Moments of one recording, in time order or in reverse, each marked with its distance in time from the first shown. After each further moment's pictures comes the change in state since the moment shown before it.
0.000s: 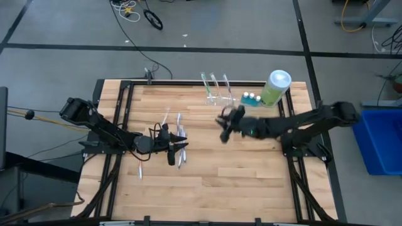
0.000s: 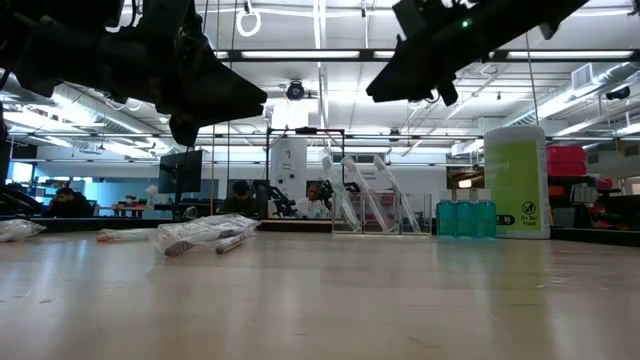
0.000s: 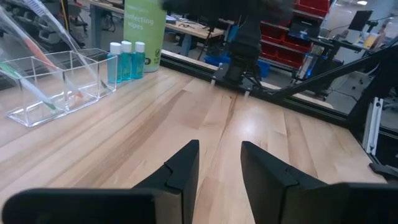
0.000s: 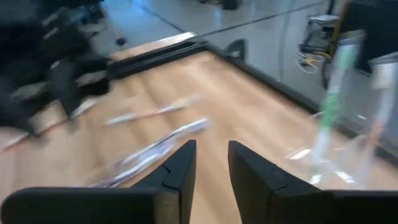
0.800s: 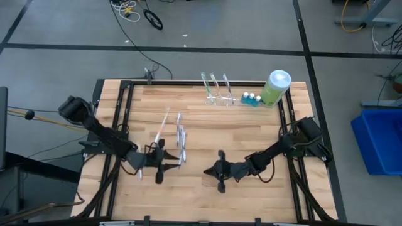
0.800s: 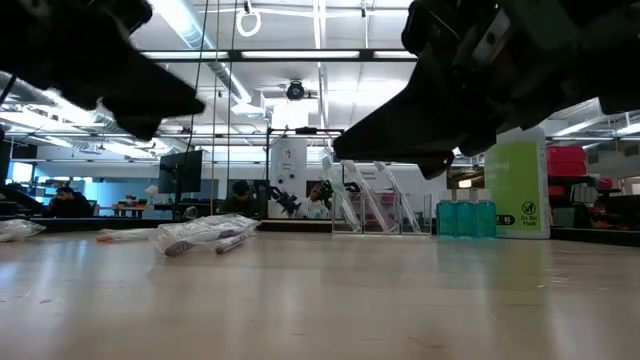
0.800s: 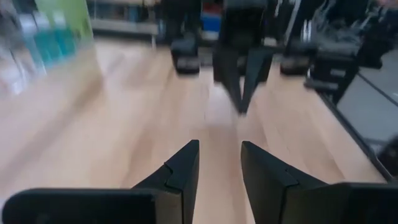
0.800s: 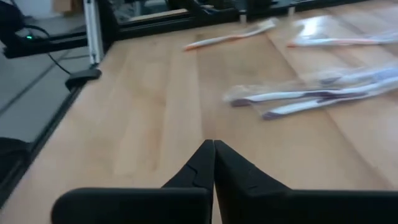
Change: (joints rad) left arm -0.277 -0.034 0.000 -0.201 -0.034 0.025; right arm 0.390 0.569 0.000 0.607 -0.147 0.008
